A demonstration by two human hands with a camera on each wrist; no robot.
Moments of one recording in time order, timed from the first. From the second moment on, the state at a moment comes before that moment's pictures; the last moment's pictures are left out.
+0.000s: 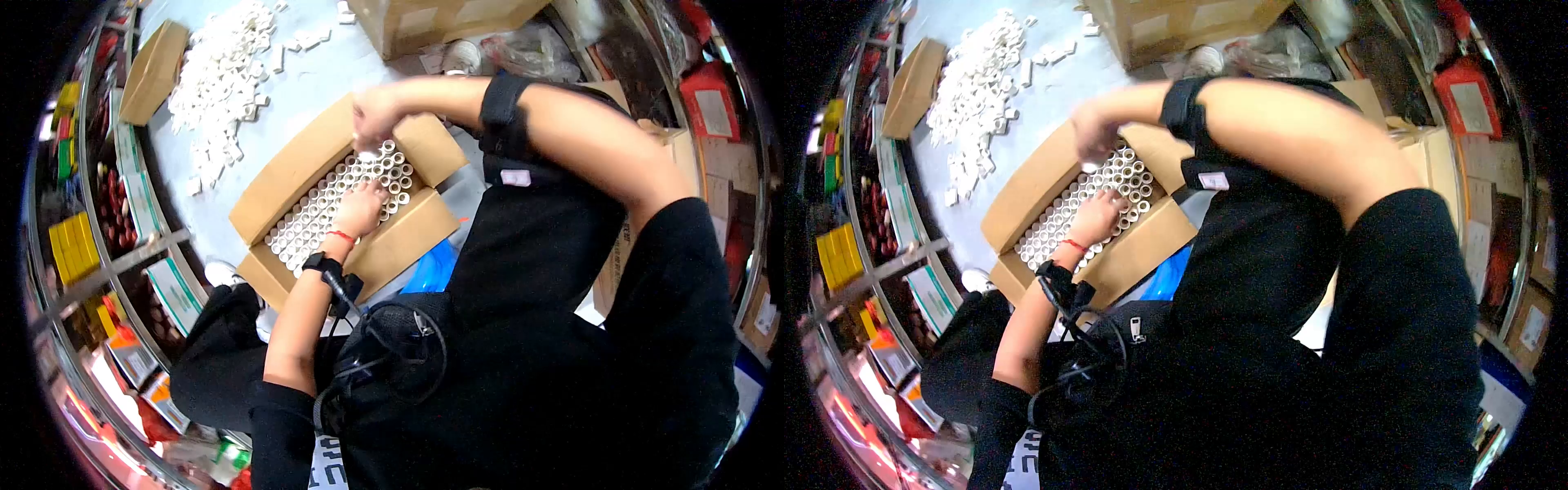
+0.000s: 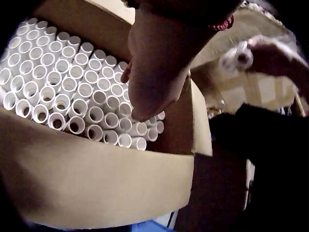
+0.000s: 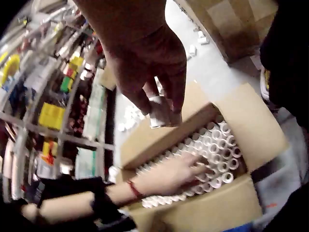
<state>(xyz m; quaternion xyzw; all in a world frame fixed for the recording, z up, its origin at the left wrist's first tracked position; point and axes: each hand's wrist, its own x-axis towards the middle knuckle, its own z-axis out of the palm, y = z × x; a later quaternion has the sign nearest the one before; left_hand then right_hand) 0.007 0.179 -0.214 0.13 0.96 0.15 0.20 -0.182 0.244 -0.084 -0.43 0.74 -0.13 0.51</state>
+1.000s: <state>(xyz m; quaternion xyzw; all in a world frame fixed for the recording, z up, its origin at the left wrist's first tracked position) 0.109 0.114 -0.257 -0.14 0.93 0.34 0.07 -0.093 0.297 -0.210 -0.60 0.66 0.32 0.31</state>
